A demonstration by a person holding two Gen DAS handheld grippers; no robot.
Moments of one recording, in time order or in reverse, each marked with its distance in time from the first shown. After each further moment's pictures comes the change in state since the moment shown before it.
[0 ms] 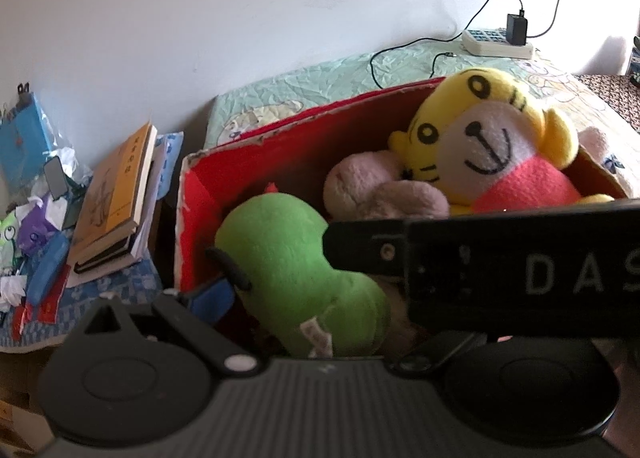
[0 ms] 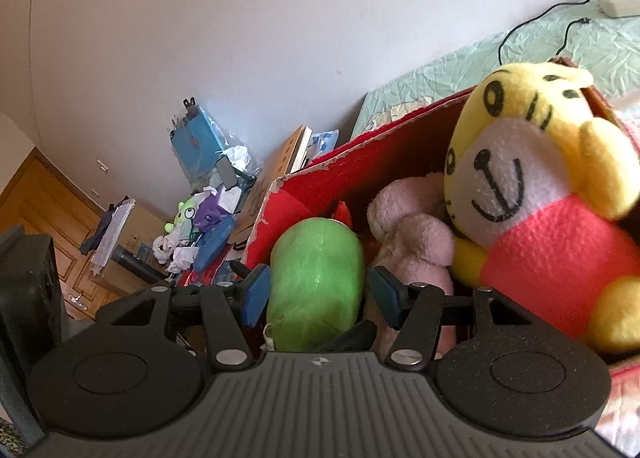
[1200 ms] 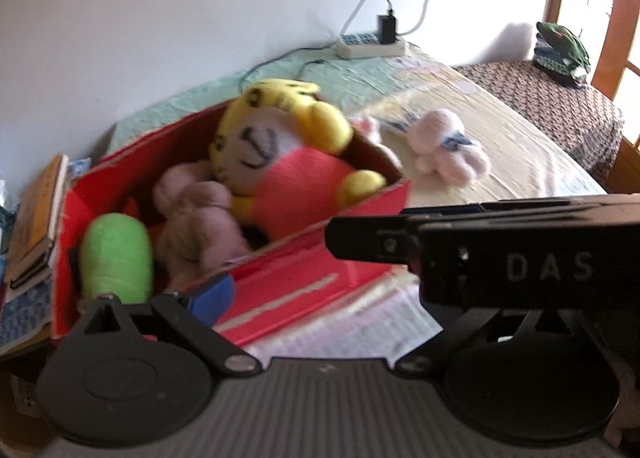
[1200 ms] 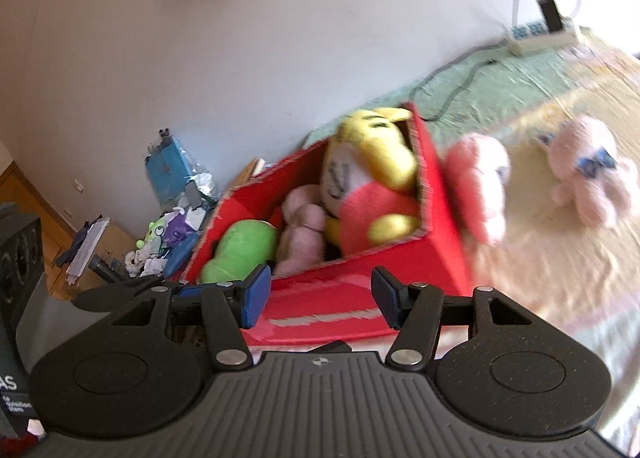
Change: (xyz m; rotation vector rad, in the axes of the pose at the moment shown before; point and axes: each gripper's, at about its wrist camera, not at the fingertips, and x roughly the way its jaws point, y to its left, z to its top) left arm -0.064 -0.112 -0.019 0.101 -0.020 -0.237; right arm -0.121 -0.040 -0.042 0.009 -0.119 -0.124
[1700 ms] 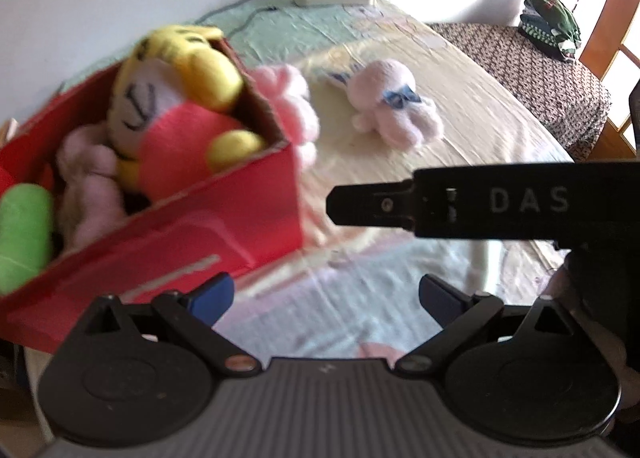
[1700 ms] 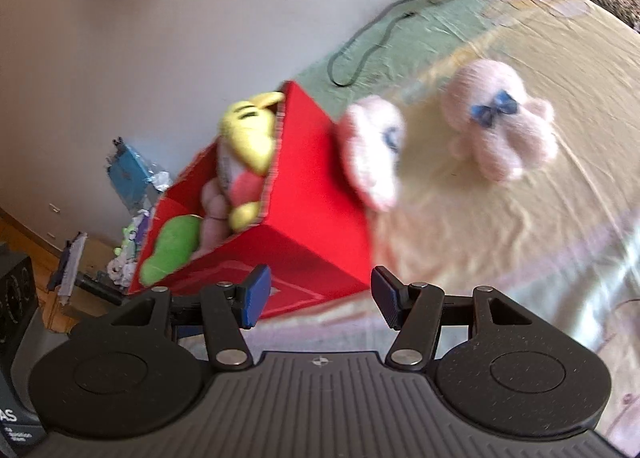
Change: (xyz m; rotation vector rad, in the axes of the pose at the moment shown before) left arm 0.048 -0.061 0.011 -0.046 0.160 -0.087; right arm -0.023 -0.084 0.008 0.154 0.111 -0.071
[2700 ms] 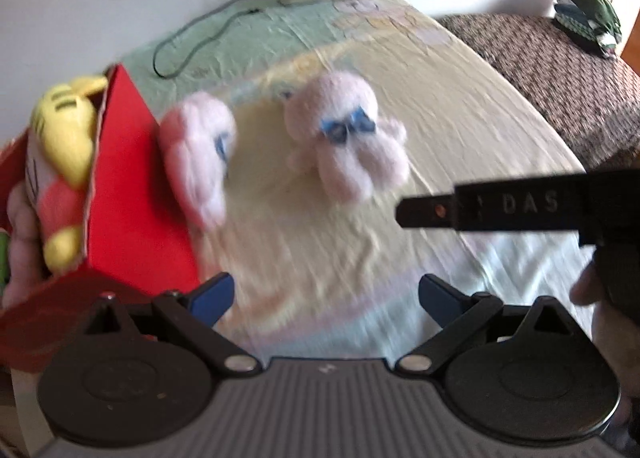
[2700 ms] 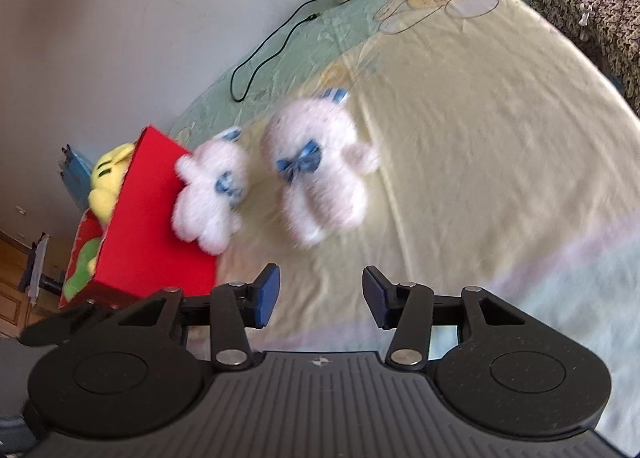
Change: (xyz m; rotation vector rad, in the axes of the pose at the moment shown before) left arm 0.068 -0.092 0.063 -0.010 0.004 0.153; right arm -0.023 -0.134 0.065 0.015 0.074 -0.076
